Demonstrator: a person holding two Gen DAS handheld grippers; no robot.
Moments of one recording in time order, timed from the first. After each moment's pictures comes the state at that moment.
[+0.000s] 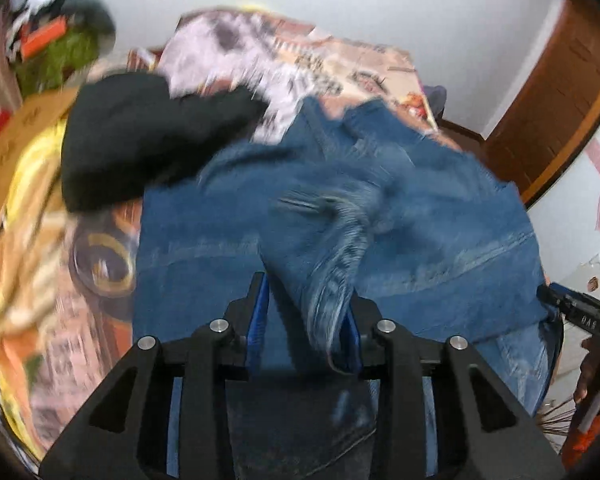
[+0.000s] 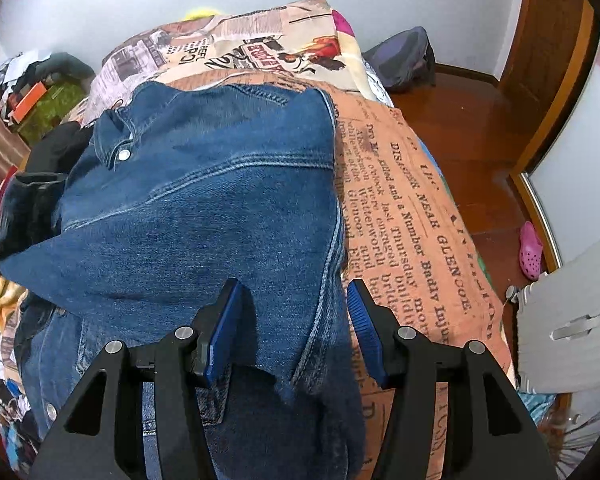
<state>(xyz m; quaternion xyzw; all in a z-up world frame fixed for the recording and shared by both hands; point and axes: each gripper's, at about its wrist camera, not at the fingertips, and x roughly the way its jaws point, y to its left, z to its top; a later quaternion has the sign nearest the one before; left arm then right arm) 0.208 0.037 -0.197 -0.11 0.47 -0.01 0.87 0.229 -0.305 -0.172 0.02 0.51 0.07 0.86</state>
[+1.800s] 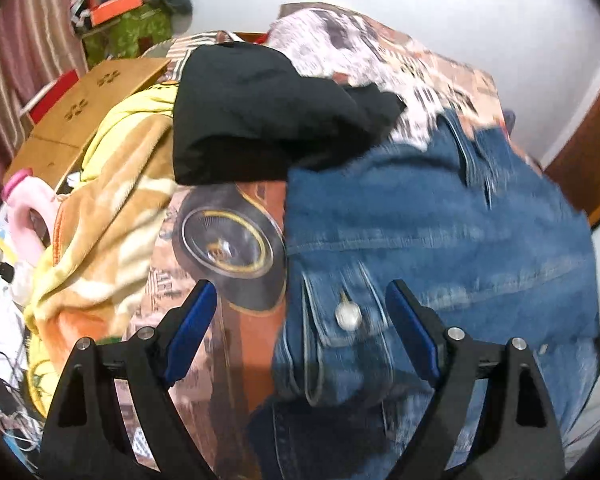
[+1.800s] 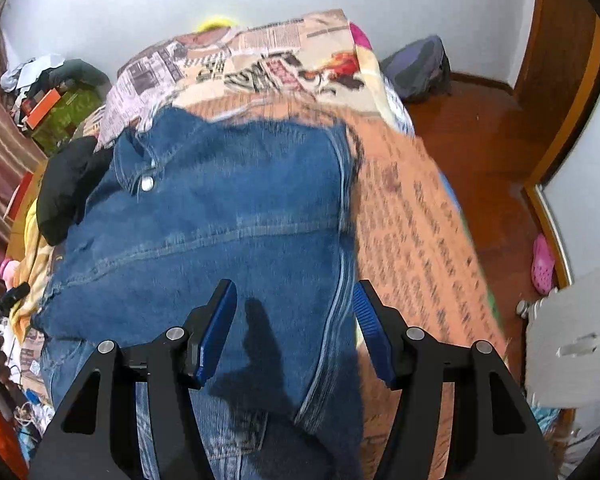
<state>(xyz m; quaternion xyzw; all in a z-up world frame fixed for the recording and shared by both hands) 0.200 0.149 -0.207 -0.14 0.47 0.10 0.87 0.262 -0.294 -0.137 0.02 0.49 0.10 0.86</state>
